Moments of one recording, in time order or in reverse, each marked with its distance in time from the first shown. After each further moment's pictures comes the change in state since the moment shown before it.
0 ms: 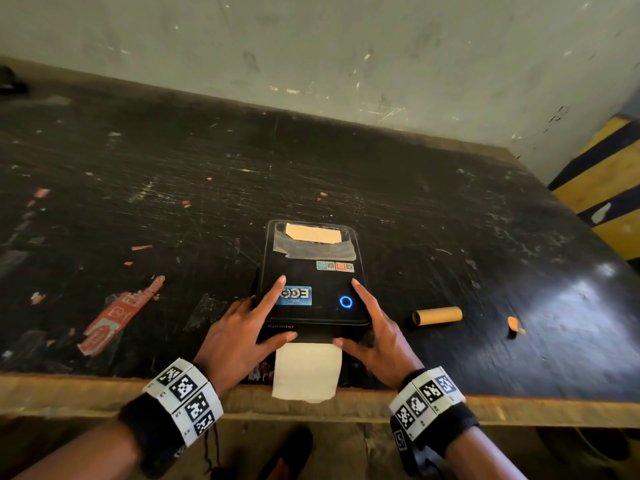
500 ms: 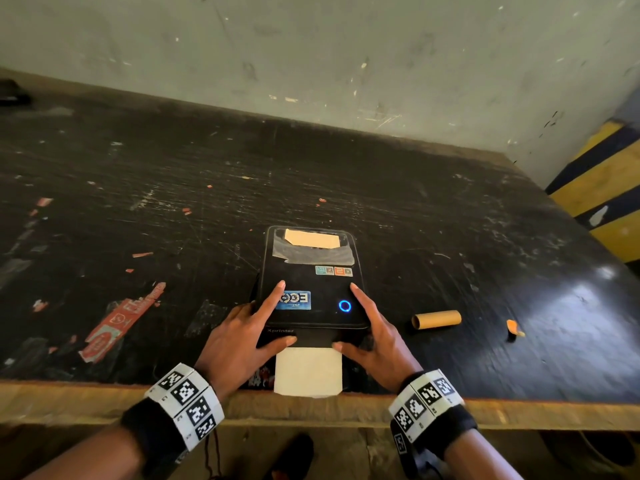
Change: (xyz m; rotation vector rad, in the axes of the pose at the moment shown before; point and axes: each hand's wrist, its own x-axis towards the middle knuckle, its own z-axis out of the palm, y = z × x) left_hand 0.000 0.001 -0.001 -0.005 -0.008 -0.010; right_hand 0.001 -0.001 0.000 0.023 0.000 0.038
